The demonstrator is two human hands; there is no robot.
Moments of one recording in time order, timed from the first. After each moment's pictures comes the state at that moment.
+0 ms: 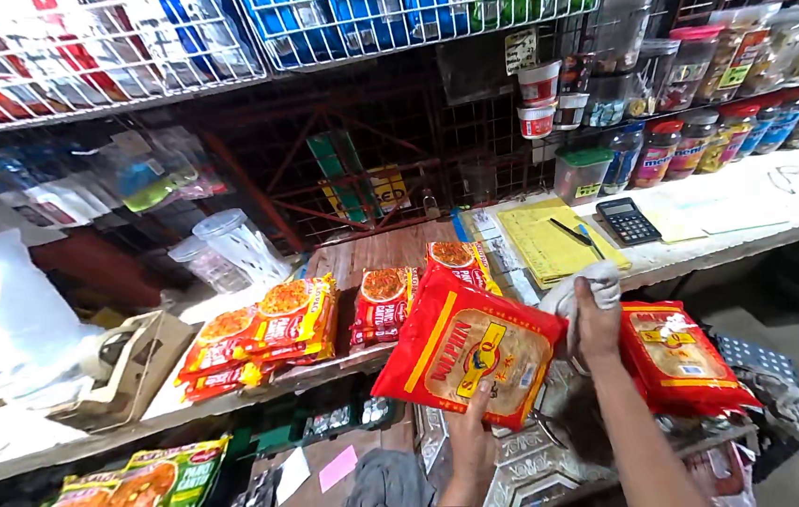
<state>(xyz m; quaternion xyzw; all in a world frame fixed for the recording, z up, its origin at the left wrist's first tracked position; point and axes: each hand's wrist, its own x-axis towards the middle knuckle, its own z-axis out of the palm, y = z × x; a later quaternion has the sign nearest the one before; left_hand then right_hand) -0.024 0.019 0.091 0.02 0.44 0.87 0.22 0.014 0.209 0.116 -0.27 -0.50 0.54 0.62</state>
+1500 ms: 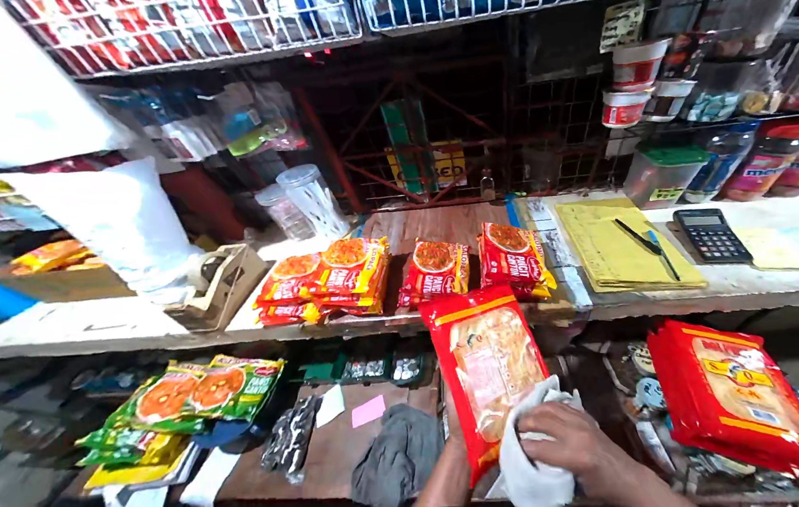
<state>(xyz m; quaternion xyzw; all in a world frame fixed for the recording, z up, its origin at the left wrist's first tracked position) -0.041 -0.089 0.043 0.09 0.51 0.78 0.36 0.057 0.114 0.047 0.22 -0.88 0.29 0.30</state>
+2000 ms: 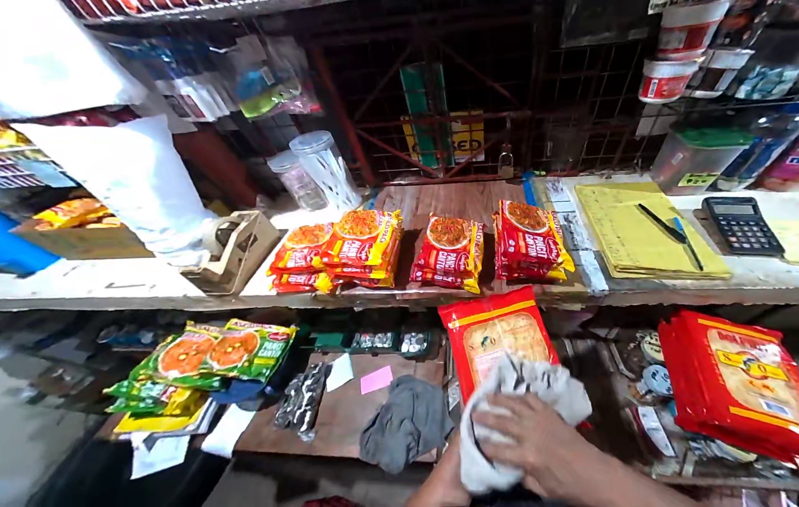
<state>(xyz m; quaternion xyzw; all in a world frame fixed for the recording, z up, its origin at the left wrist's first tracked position) -0.029 -0.128 -0.002 0.22 0.62 0.66 0.37 0.038 0.062 0.063 0.24 -0.93 0.22 0.15</state>
